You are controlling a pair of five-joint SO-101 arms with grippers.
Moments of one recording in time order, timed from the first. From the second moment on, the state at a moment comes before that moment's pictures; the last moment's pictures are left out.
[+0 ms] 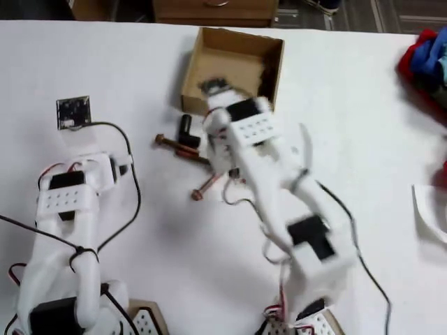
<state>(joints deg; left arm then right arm) -19.2 -25.5 53.3 38.3 1.8 -24.5 8.6 -3.1 82.3 5.8</state>
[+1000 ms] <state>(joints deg) 16.3 -20.7 52.3 35.4 4.8 11.3 -46.5 40.3 73.2 7.8</state>
